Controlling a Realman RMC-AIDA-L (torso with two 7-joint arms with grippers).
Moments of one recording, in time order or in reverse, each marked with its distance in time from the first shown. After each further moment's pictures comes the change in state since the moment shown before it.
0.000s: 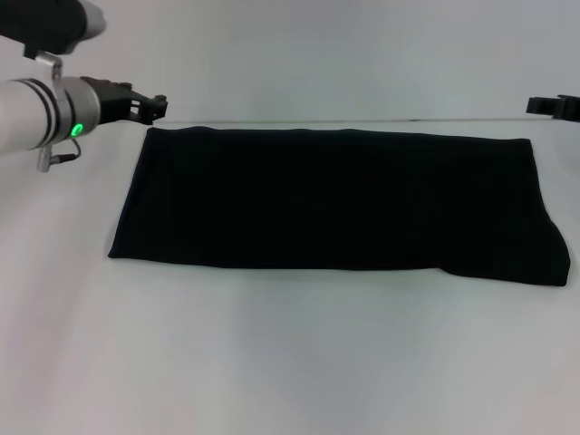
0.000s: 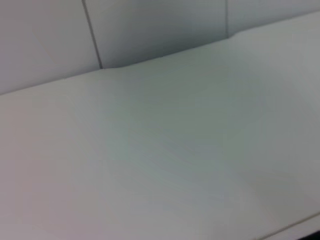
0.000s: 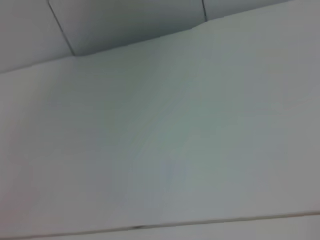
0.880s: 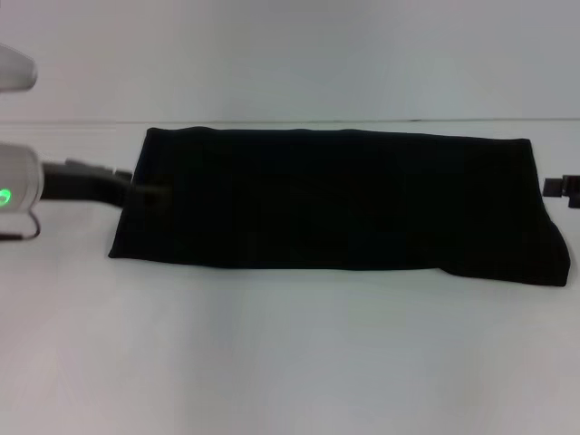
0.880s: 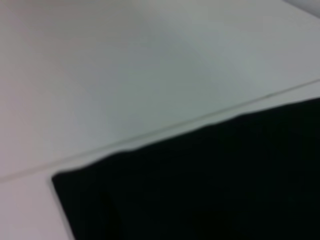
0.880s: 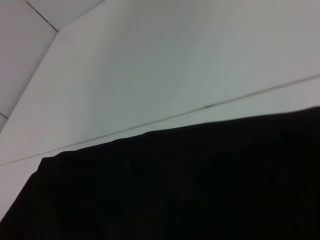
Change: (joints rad) left arm 0.260 -0.022 0.008 0.441 0.015 0.731 -0.153; right arm -0.192 -0.074 0.033 -0.114 0.011 -0.593 0.116
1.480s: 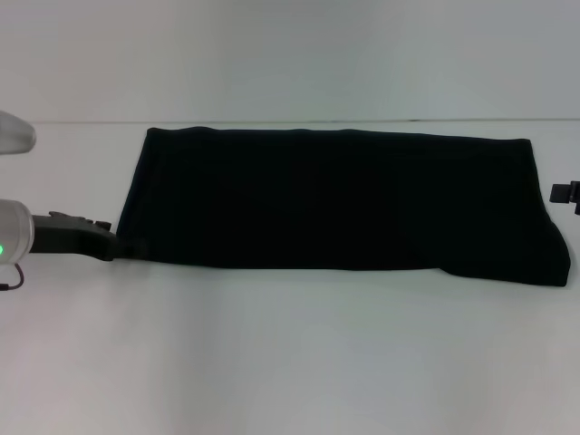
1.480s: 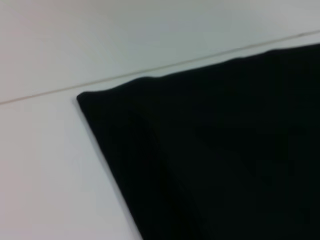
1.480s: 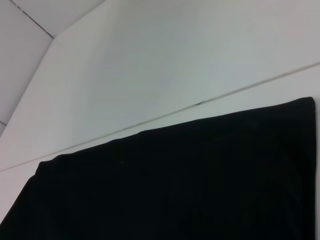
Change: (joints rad) left arm 0.052 -0.010 0.008 -0.081 0.063 -0.086 0.055; right arm -0.022 0.001 0.009 -0.001 0.011 0.000 0.001
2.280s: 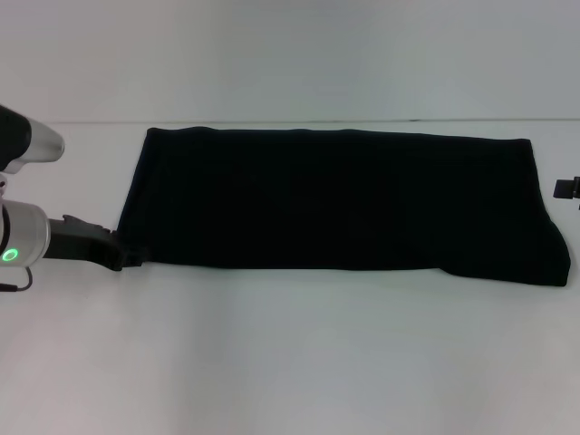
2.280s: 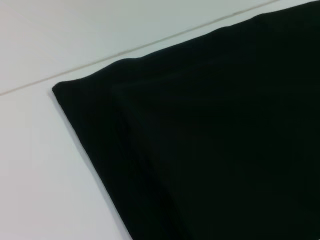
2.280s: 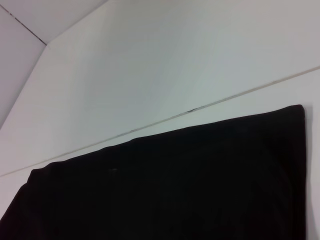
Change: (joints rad) left arm -0.007 -0.004 0.086 -0.002 0.038 -0.023 0.004; right arm 0.002 -0.001 0.001 0.002 0.001 0.024 0.006
